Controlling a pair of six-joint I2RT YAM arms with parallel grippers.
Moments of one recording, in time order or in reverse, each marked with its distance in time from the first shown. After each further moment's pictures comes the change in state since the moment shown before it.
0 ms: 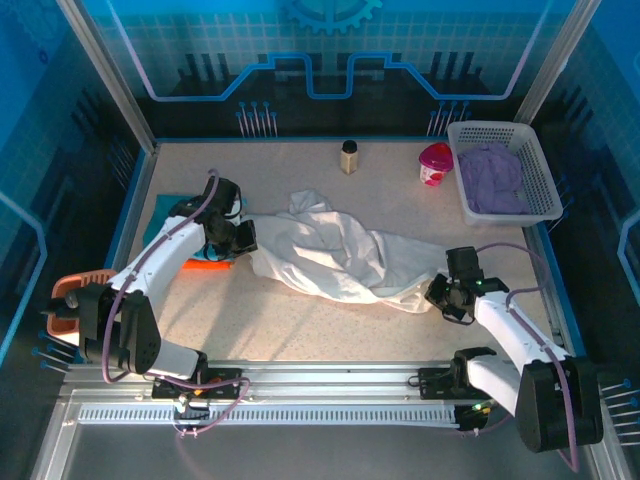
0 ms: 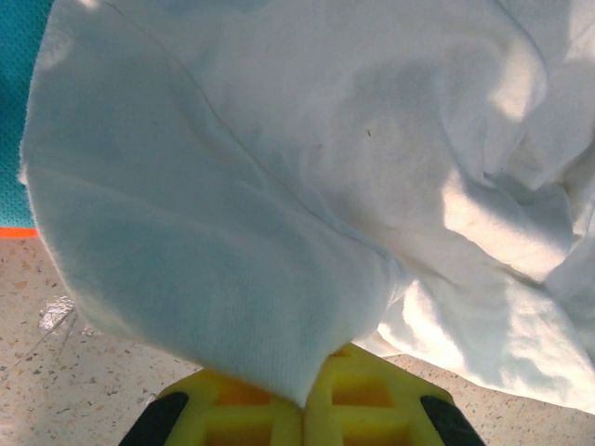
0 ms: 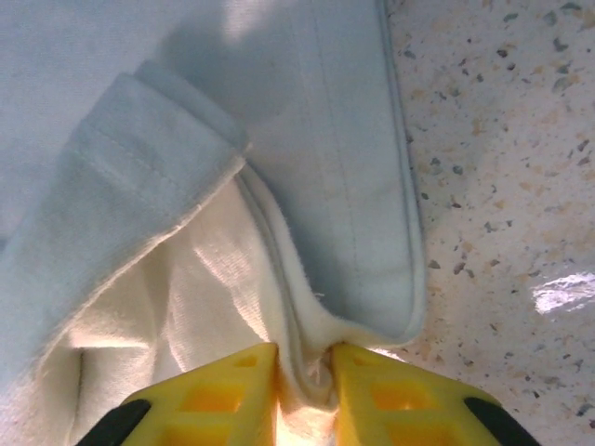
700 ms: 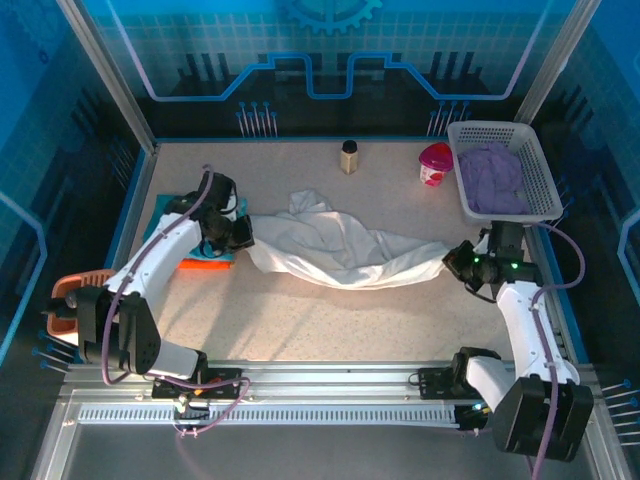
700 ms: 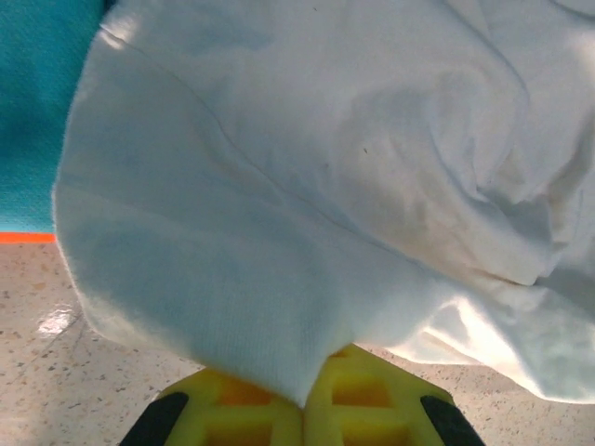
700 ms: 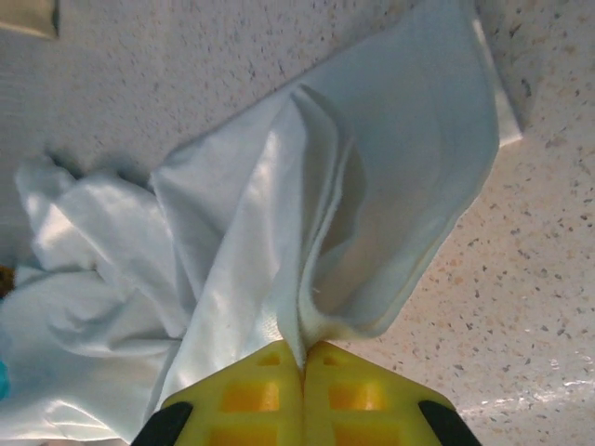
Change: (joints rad) left arm 0.033 -0.015 0.049 -0.042 -0.001 0.014; right arm -0.325 -0.035 0.281 -0.118 -0.351 -0.085
